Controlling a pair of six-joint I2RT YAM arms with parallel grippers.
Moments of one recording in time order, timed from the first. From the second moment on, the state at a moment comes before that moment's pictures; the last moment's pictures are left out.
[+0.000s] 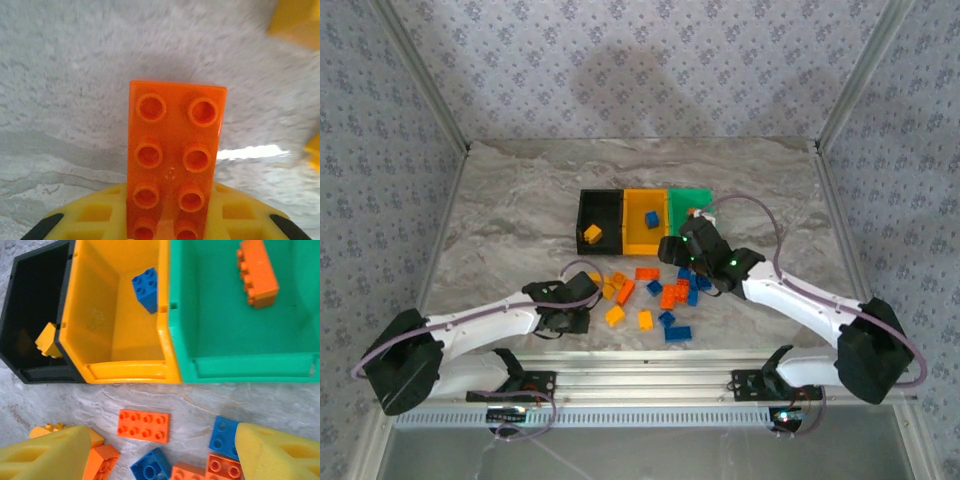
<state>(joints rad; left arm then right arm) -0.90 1.17 0.57 -0.71 -0.17 -0.77 0.73 1.26 0.82 -0.33 0.20 0.76</state>
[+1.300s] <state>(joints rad) -0.90 2.47 2.40 -0.88 -0.12 -0.41 0.60 0.88 0.54 -0.50 0.25 0.85</state>
